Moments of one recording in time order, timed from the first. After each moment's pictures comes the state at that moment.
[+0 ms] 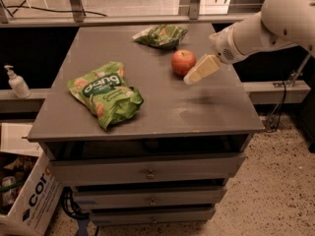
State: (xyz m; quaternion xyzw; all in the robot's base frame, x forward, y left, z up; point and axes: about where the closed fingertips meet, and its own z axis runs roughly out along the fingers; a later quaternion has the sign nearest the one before) arm 0.683 -0.141 0.878 -0.49 0.77 0.10 0.40
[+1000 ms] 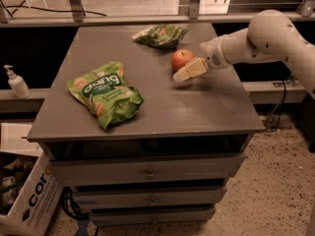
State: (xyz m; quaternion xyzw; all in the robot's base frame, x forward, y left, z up) arm 0.731 -0.118 0.841 -0.43 0.77 0.18 0.43
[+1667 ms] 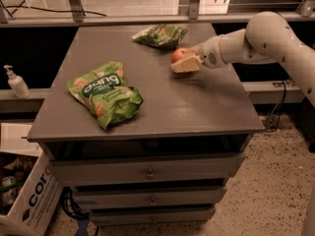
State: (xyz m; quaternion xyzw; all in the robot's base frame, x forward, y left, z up) arm 0.736 -0.104 0.844 -0.42 0.76 0.22 0.45
